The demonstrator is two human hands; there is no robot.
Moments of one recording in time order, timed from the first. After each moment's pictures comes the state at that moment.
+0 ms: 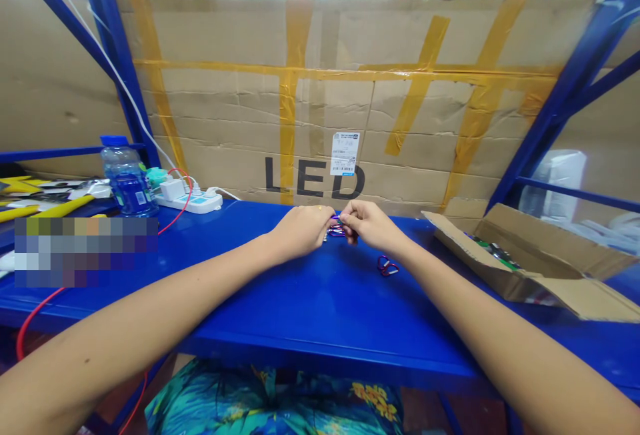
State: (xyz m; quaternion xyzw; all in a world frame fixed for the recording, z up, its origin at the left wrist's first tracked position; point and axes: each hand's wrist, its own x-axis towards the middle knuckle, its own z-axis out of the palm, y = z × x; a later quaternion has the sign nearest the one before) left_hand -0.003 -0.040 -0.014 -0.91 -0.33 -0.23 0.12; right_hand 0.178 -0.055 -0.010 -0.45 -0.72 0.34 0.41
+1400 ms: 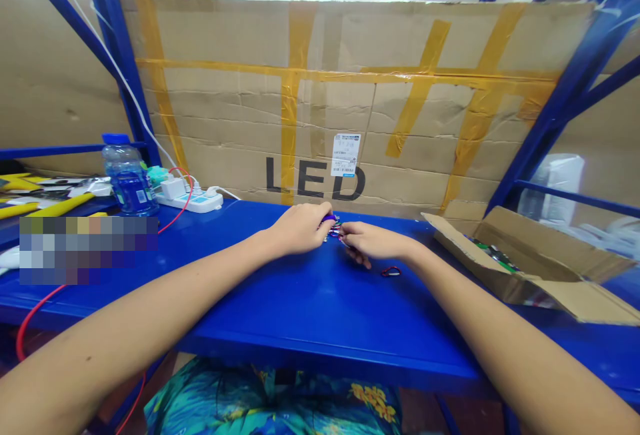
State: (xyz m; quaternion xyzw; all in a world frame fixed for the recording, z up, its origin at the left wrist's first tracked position) left_hand -0.007 -0.037 -0.009 -0.90 -0.35 -0.24 0.08; right_hand 0.188 -0.060 -0.011 -0.50 -0.78 0.34 0.18
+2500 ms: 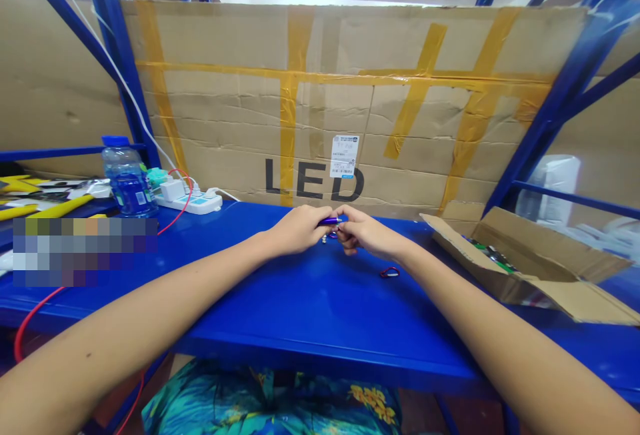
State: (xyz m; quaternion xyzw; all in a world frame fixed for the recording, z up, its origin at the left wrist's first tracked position) left_hand -0.009 -0.025 -0.014 -0.92 -0.26 -0.28 -0.02; right_hand 0.175 -0.063 -0.012 -0.39 -0.67 0.52 0.37
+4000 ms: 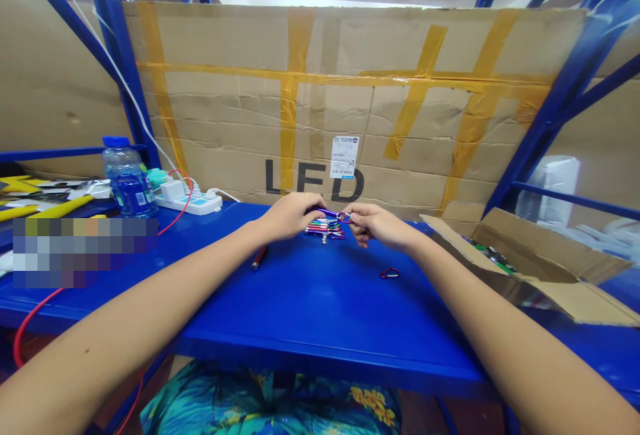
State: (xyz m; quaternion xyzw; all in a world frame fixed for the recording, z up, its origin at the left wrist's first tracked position) left_hand -0.027 -0.007 0.002 -0.92 -0.25 -0.32 0.01; right_hand 0.202 -0.050 -0.001 -0.40 -0.70 0.48 0.35
